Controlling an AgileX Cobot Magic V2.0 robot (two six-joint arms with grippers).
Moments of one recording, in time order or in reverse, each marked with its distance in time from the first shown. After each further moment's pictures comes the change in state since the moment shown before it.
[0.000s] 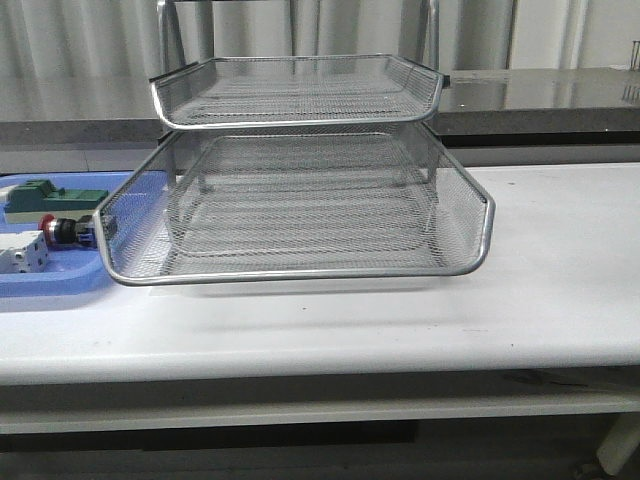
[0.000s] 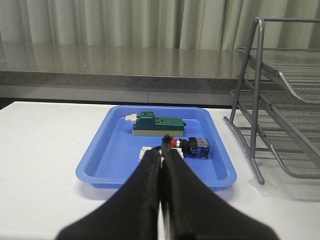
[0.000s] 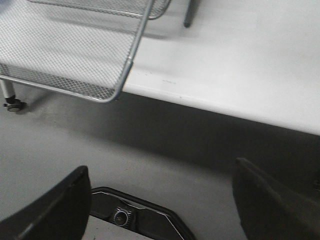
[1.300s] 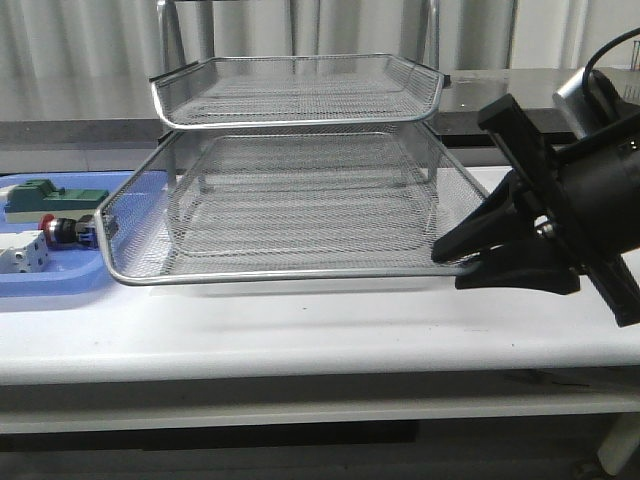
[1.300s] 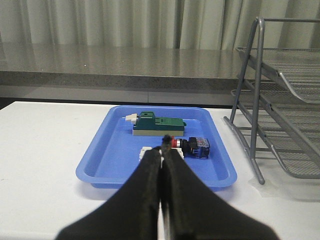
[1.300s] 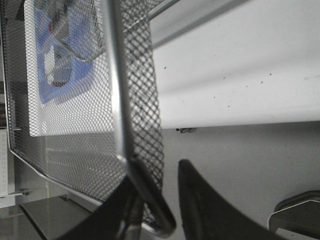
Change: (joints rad) left arm 0.000 0.000 0.000 0.000 0.000 0.000; right arm 0.000 0.694 0.229 1.386 -0.234 -0.836
